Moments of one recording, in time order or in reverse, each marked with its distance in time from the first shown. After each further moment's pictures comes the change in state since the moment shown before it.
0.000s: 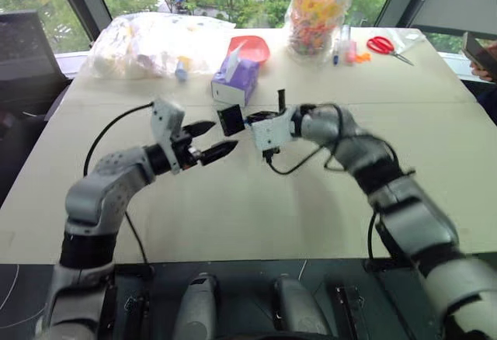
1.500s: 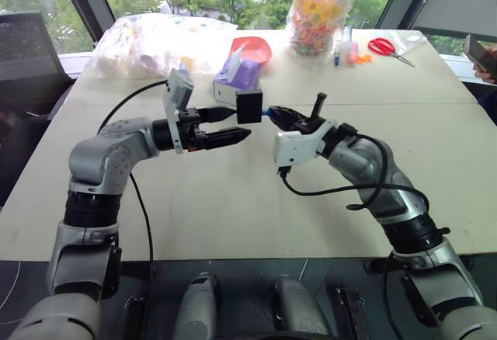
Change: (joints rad) left arm -0.188 0.030 -0.051 0.196 0.004 0.040 -0.223; right arm 0.264 -0.078 -0.145 -0.501 -0.067 0.211 -0.015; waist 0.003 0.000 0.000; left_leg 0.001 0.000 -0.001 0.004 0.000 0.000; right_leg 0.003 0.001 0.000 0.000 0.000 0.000
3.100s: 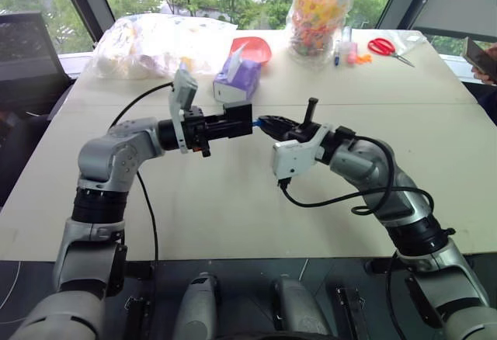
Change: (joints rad) left arm -0.019 -0.019 -0.014 0.052 -0.001 -0.023 -0.031; right arm 0.004 -0.030 0.020 -0.061 0.106 -0.051 0.089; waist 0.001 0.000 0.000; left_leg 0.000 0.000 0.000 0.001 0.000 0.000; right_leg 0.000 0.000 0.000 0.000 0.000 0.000
